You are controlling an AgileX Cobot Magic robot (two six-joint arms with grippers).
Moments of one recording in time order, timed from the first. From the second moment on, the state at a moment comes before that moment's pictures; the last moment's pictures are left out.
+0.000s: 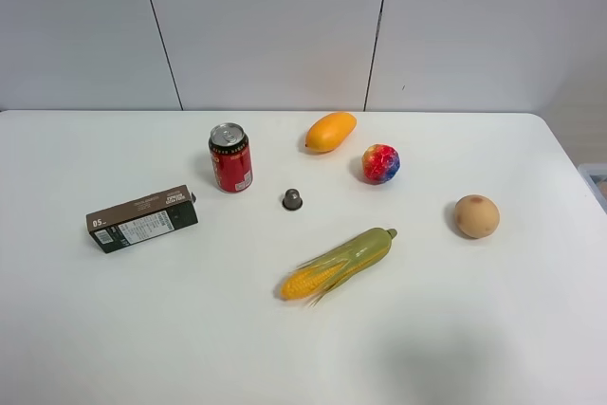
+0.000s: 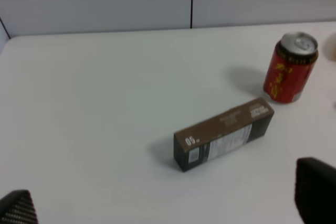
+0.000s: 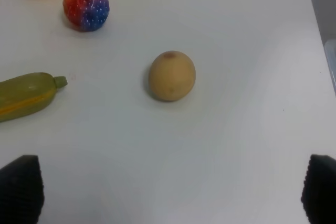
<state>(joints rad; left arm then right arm) 0.04 0.15 -0.70 0.00 1.05 -0.01 0.04 0.00 -0.50 0.06 1.07 -0.13</state>
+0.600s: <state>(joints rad) 0.04 -0.01 -0.53 0.00 1.05 0.00 0.04 0.00 -0.50 0.06 1.07 -0.13</state>
